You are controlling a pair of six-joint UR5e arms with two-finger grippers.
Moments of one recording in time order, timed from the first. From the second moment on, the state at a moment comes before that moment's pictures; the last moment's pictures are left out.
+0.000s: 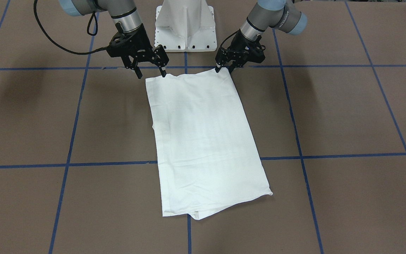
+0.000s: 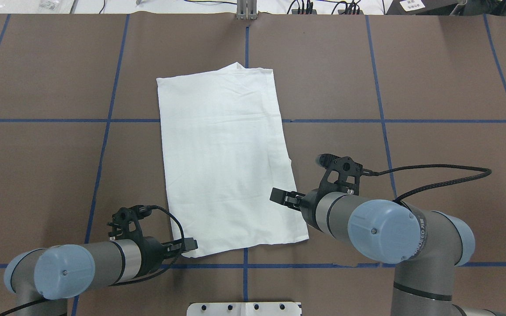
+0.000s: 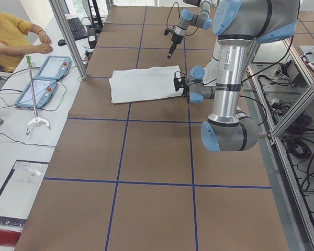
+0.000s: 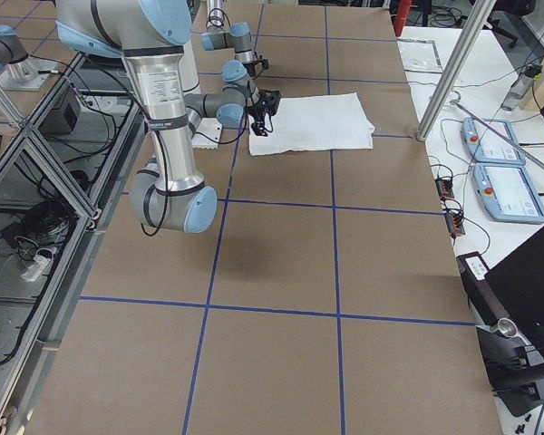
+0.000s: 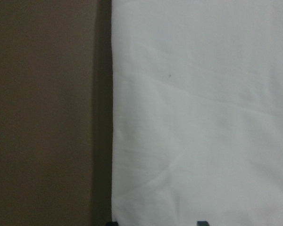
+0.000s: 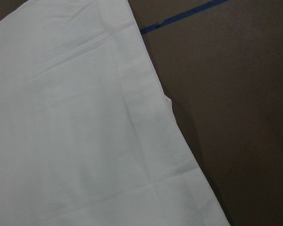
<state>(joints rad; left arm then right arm) -0.17 -1.74 -1.87 -2.36 -1.52 -1.71 0.28 -1.26 2.05 -1.30 1.45 1.64</state>
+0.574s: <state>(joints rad) -0.17 -1.76 -1.85 -2.36 -1.52 -1.71 0.28 -1.25 2.03 -1.30 1.44 1.64</state>
